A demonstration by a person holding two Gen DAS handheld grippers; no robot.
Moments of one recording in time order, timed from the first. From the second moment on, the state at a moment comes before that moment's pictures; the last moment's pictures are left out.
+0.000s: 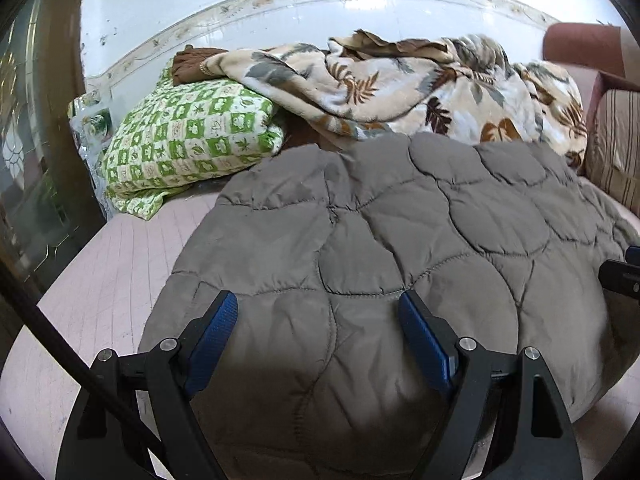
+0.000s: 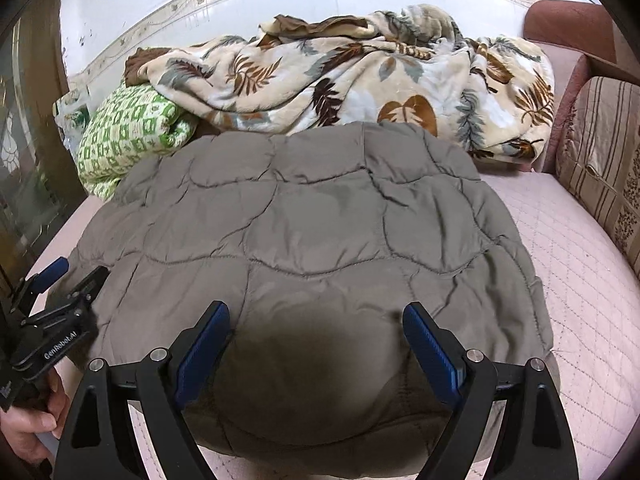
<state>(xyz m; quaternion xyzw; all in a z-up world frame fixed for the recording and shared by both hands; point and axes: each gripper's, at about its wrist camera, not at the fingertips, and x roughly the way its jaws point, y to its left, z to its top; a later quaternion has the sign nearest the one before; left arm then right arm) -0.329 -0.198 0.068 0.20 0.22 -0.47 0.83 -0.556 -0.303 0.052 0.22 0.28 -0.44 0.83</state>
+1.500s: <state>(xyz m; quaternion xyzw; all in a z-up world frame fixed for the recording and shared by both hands) -0.329 -0.195 0.067 0.20 0.23 -0.47 0.83 -0.552 -0.301 0.048 0.24 0.29 -0.42 0.83</state>
